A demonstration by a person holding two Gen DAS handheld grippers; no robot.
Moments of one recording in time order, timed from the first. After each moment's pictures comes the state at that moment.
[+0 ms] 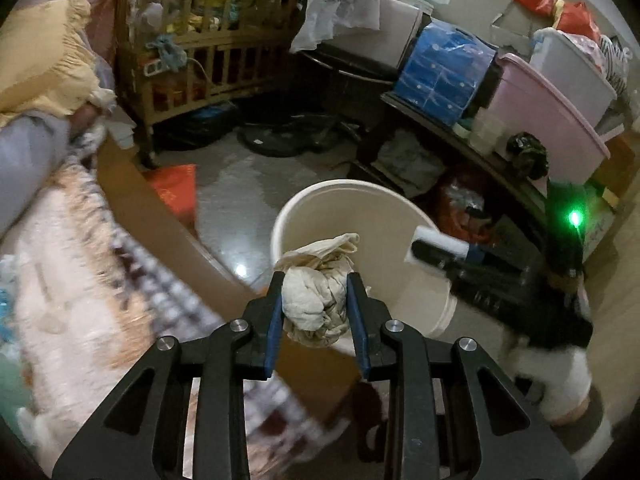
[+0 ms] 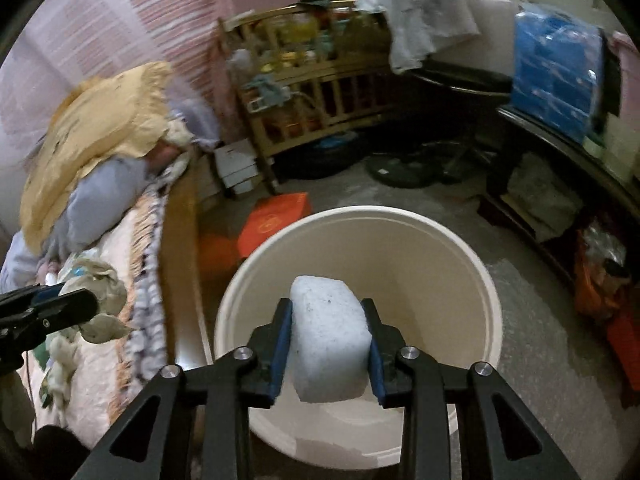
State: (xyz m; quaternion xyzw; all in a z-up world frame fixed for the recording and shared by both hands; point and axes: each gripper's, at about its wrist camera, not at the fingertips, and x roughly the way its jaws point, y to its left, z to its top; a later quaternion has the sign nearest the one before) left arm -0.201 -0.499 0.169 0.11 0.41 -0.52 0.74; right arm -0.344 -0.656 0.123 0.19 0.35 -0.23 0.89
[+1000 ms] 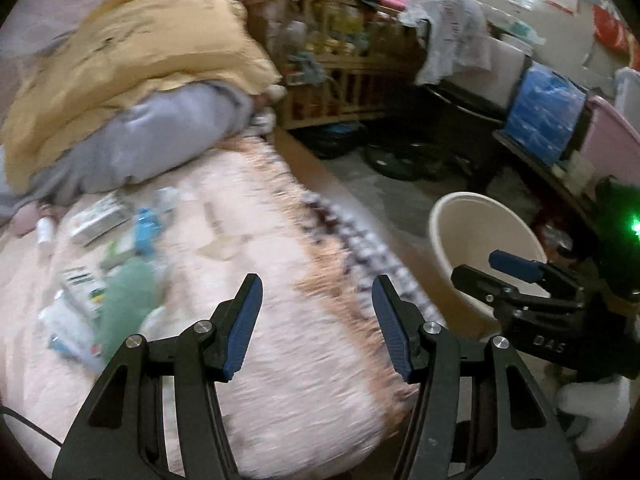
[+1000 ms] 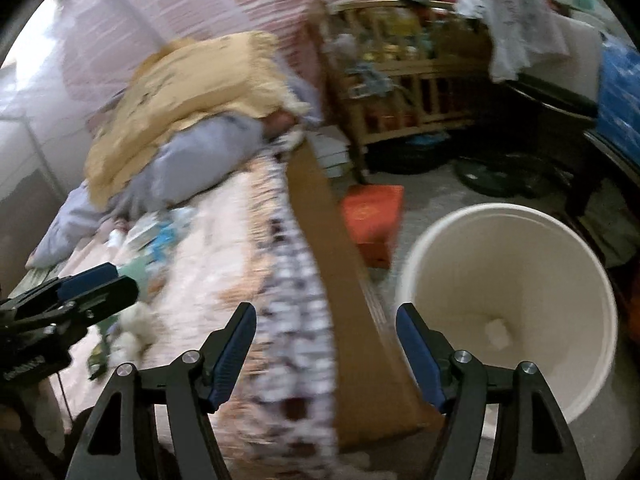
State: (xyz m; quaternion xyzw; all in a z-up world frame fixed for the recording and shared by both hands) left arm -0.184 -0.335 0.171 0.10 0.38 -0.33 0.86; right arm -0.279 -0.517 0.131 0.17 0.36 -0.09 0.92
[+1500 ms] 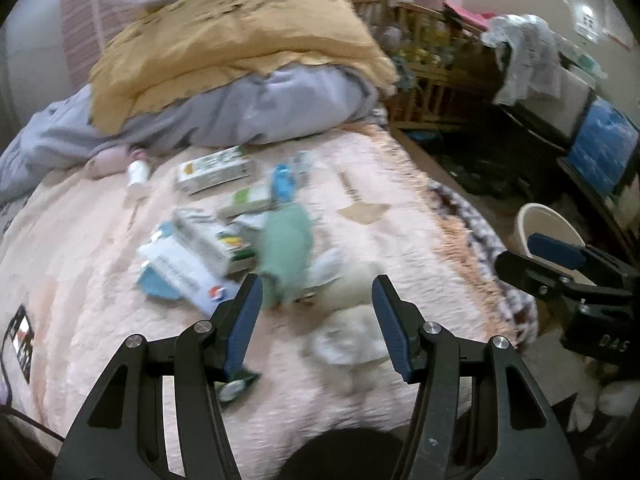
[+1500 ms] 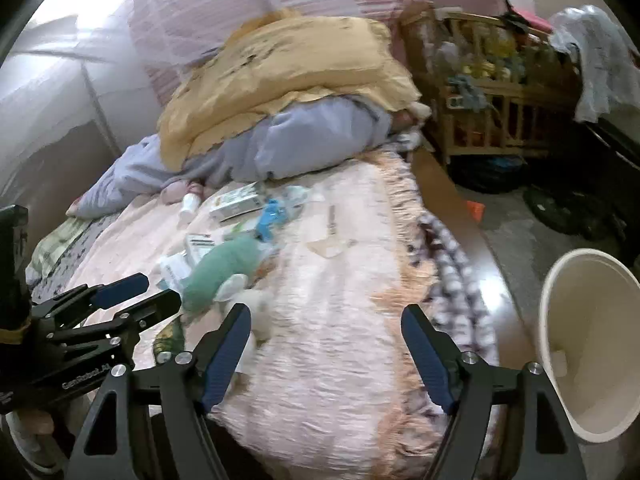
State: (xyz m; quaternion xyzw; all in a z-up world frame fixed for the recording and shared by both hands) left arm -0.166 -0.202 0.157 0.07 0.39 -0.21 0.89; right arm -0.230 -0.389 0.152 0.11 0.36 0.01 0.93
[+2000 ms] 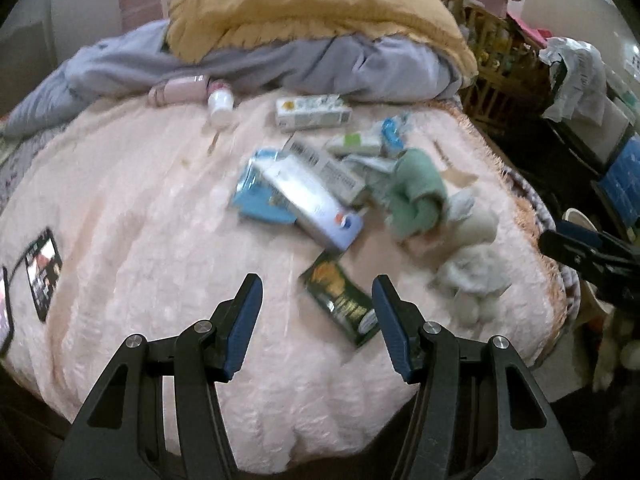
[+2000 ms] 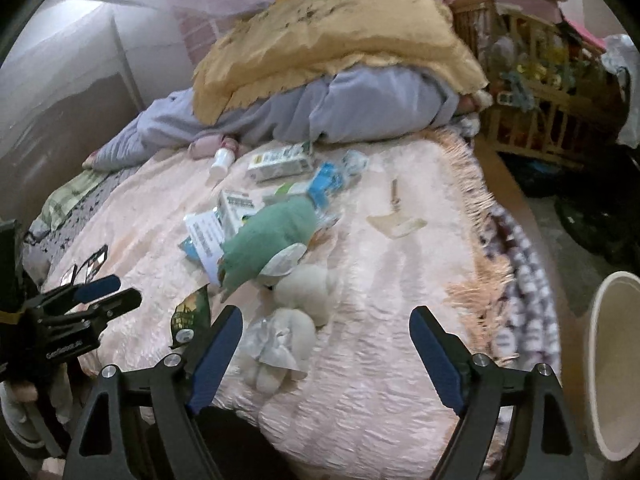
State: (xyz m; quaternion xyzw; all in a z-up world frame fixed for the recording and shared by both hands) left arm -0.163 -0.092 0.117 0.02 0.44 -0.16 0.88; right arm -0.199 -0.334 0.125 0.07 0.41 0.06 0.91
